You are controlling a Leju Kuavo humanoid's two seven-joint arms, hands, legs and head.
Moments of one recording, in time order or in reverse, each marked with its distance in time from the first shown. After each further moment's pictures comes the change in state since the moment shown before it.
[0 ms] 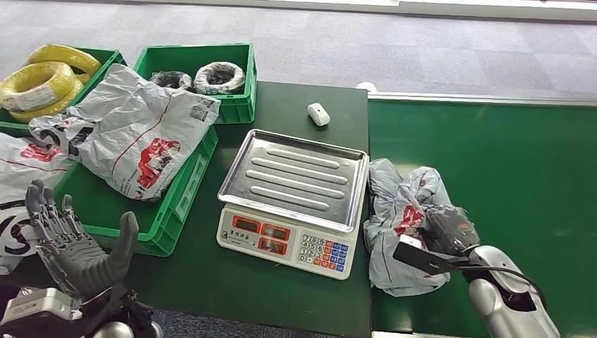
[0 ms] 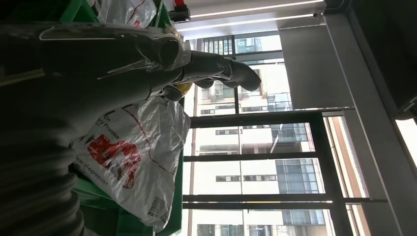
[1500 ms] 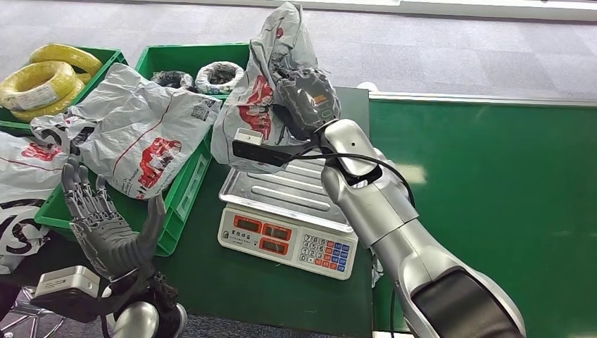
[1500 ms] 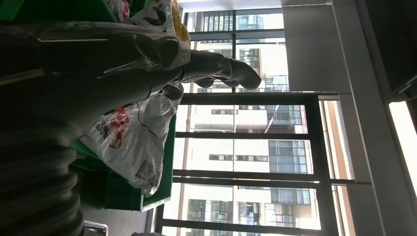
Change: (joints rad) left arm -0.117 -0.040 -0.086 0.087 0.014 -0.019 0.000; right arm -0.723 0.639 0.275 0.532 0.356 -0.281 0.136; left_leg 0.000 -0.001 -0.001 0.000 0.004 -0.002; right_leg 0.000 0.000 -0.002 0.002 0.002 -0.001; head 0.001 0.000
